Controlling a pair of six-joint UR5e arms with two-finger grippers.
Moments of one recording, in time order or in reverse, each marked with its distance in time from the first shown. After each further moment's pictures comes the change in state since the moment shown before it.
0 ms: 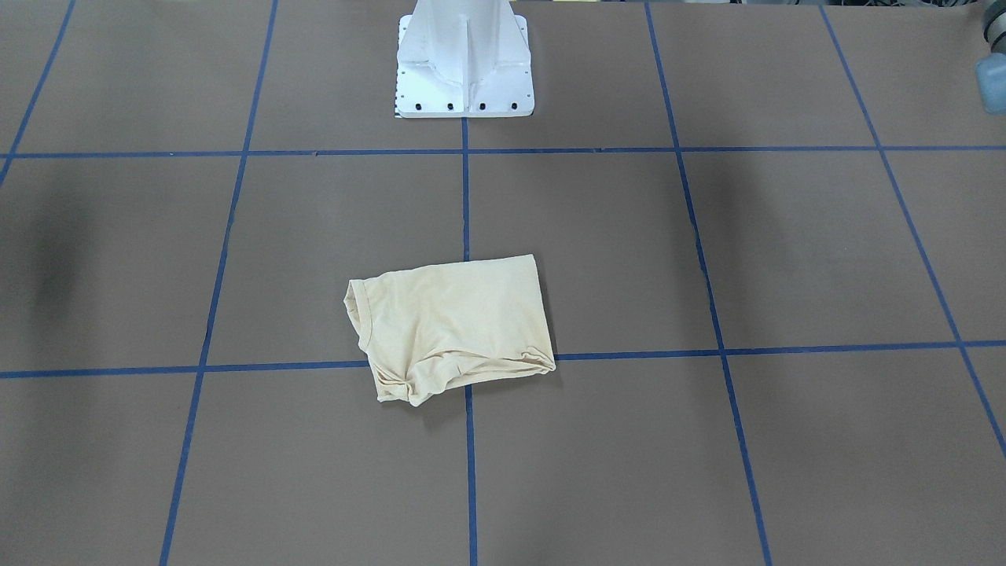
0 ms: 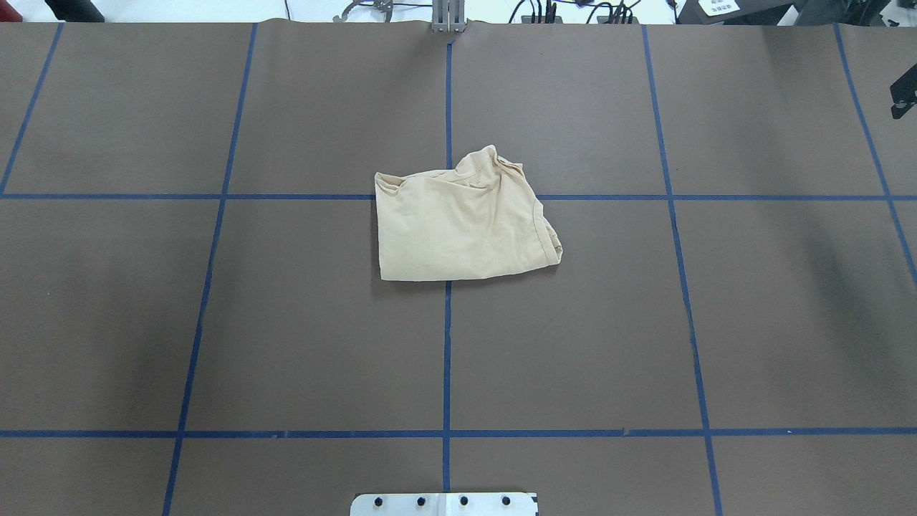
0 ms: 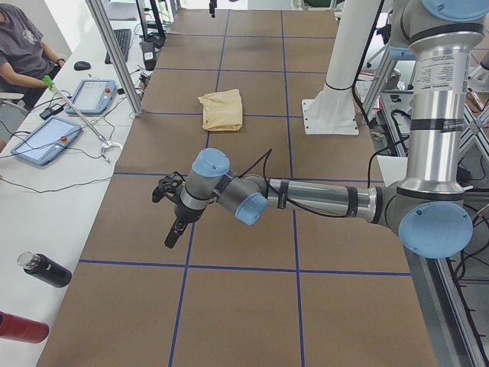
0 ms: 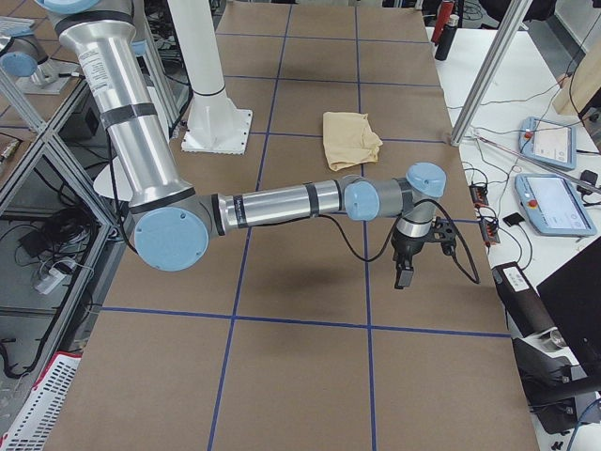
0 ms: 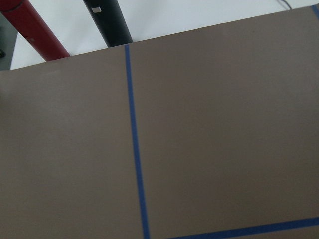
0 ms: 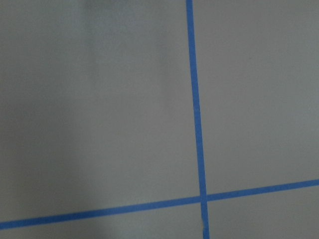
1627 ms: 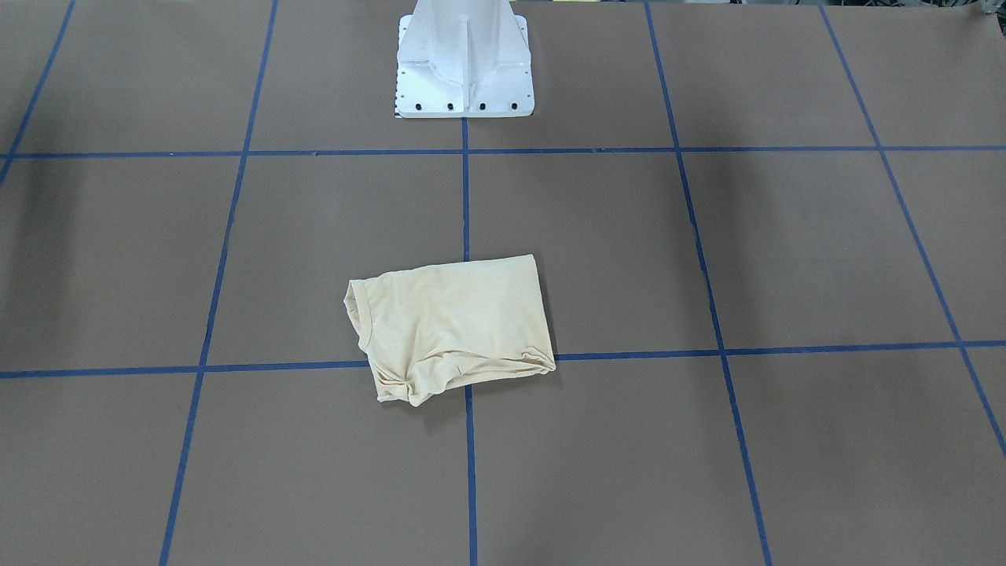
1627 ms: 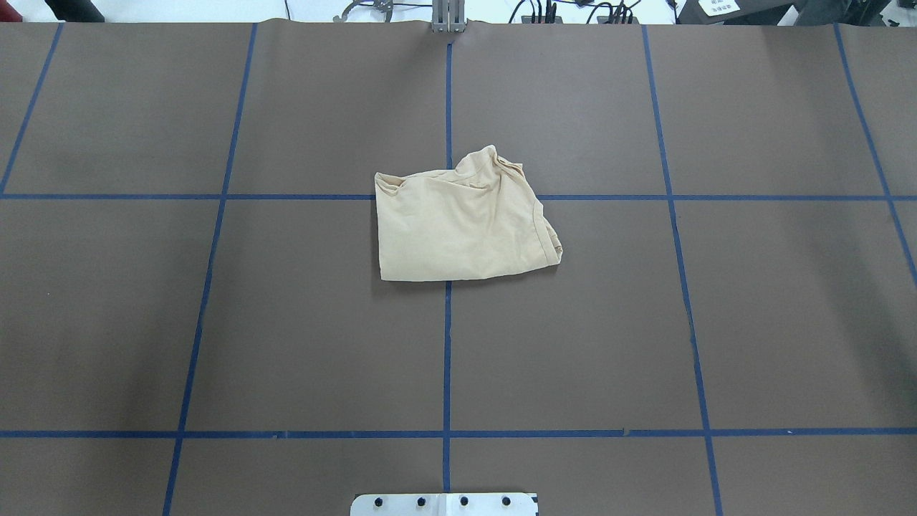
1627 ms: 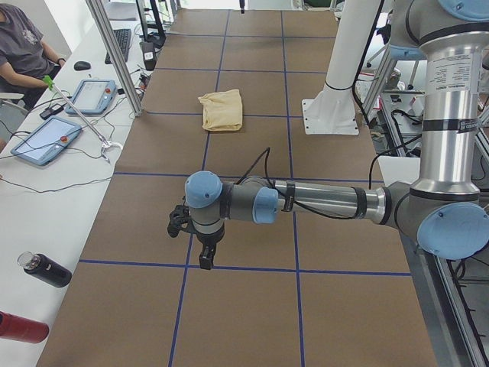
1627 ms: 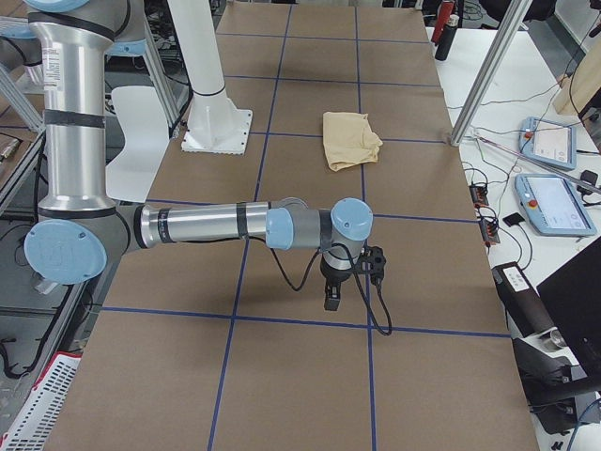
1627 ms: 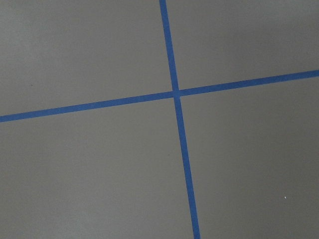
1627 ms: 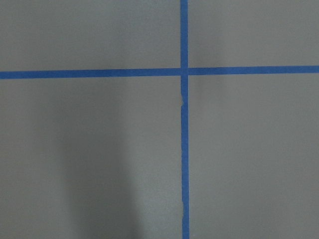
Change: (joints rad) left arm -0.064 0.045 -0.022 0.421 -0.295 0.079; right arm 0.068 -0.342 0.260 -0.043 0.139 -0.180
